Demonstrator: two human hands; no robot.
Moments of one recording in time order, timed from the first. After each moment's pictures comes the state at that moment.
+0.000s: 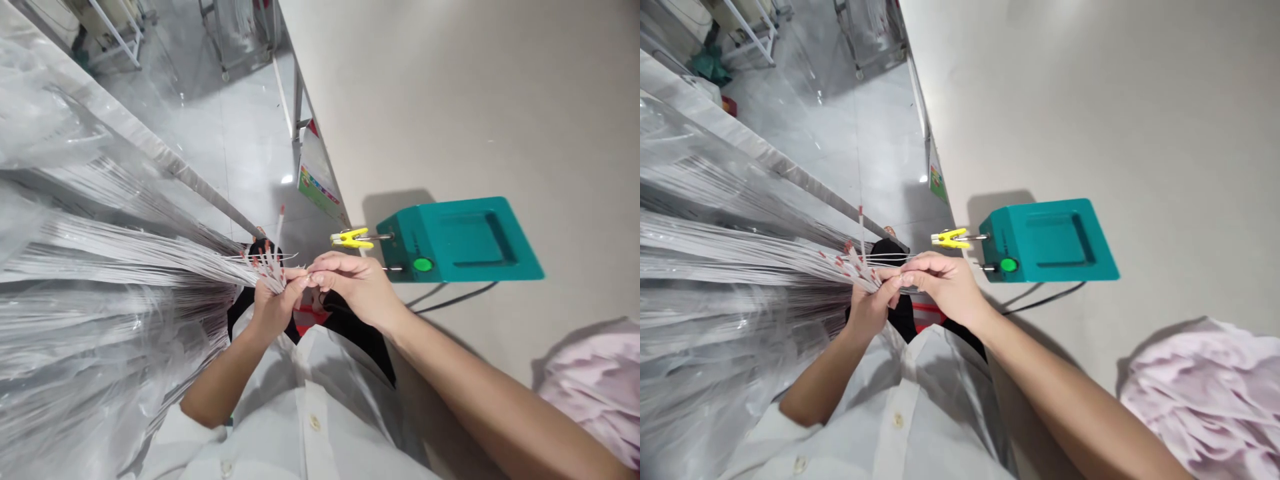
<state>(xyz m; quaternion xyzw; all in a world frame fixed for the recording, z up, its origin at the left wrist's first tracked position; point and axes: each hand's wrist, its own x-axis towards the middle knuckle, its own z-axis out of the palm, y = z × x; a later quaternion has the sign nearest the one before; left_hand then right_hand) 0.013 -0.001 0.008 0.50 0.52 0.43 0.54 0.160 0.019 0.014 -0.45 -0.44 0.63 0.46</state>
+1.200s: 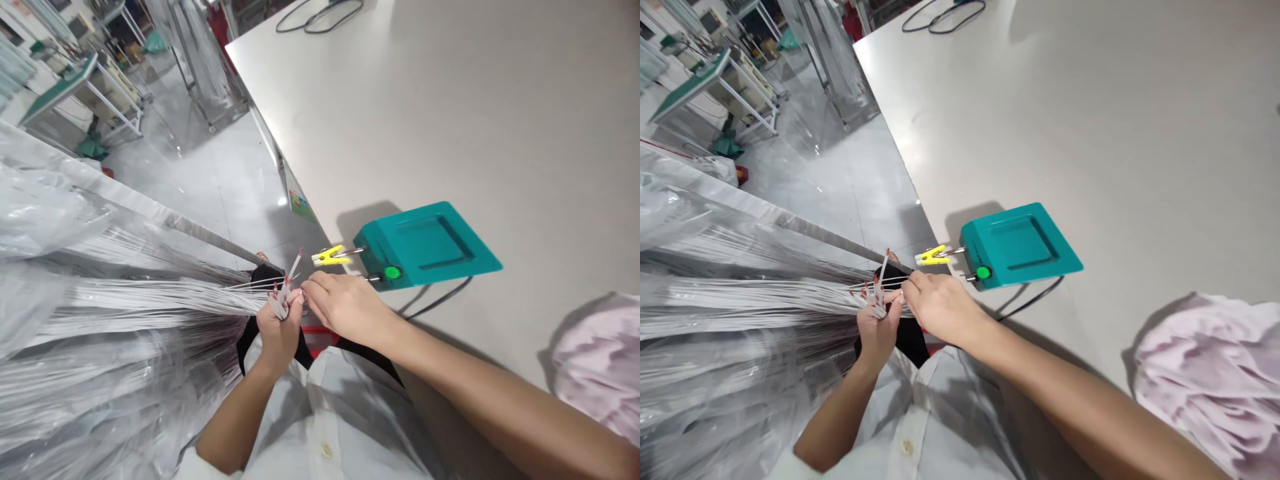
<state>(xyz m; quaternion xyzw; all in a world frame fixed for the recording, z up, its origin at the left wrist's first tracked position) 0.030 -0.001 0.004 0.56 0.63 0.40 0.36 0.175 0.020 0.018 -0.45 -0.87 -0.01 0.23</state>
